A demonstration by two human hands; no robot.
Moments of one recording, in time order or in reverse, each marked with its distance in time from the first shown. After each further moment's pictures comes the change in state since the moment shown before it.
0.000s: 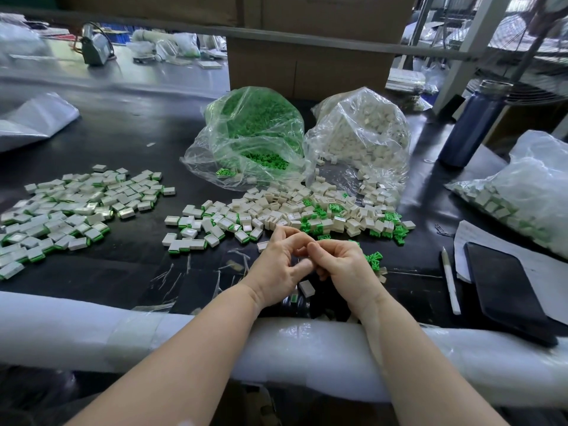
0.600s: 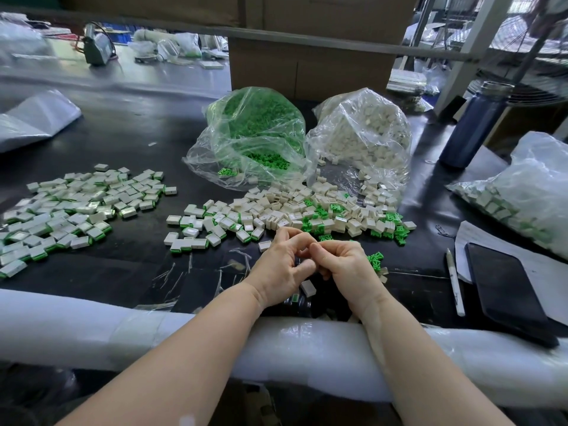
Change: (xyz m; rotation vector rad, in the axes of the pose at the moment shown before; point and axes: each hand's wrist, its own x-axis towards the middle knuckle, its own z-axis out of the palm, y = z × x) left_hand 0.000 0.000 -0.001 0.088 -0.053 -0.029; right_hand 0.000 0.000 -0.001 0.011 0.002 0.008
